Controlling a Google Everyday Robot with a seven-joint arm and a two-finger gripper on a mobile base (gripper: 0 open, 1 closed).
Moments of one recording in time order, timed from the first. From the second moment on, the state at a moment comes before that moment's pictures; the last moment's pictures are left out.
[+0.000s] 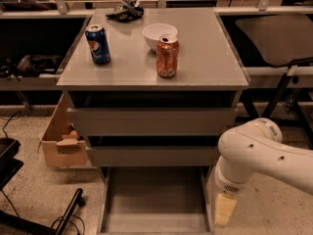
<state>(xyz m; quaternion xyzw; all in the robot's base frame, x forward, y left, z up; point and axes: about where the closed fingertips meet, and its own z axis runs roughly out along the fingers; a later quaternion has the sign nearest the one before) 0.407 -0.200 0.608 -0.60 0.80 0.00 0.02</state>
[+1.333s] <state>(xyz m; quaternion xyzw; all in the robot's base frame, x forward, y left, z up) 0.393 -0.162 0.426 -0.55 0.83 0.08 0.01</state>
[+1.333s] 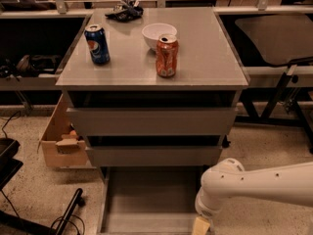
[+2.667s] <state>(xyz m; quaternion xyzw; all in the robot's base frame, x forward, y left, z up) 0.296 -0.140 0.225 -0.50 0.85 0.14 -0.07</state>
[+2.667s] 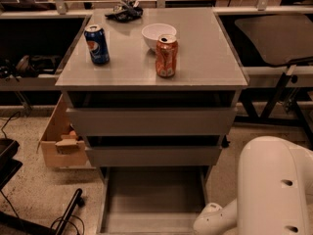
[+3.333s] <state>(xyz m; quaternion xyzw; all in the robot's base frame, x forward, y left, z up) 0.287 -0.102 0.182 -0.49 0.85 0.18 -0.03</state>
